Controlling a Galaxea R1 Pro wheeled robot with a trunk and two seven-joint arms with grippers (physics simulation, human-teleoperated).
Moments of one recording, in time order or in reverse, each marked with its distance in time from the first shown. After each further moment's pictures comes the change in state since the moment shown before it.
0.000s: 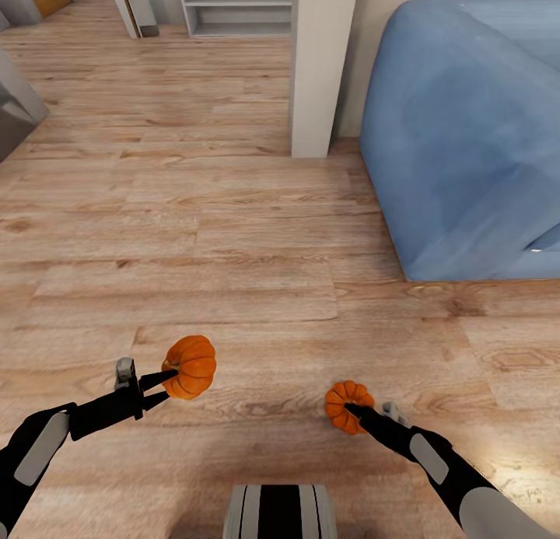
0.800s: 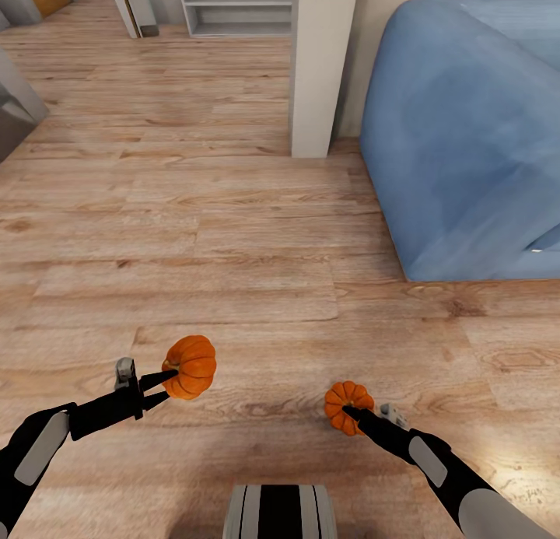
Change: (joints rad) left arm 0.000 0.000 0.000 0.000 -0.002 0.000 0.000; right arm 0.001 0.003 0.009 0.016 0.013 -0.004 0.033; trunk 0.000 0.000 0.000
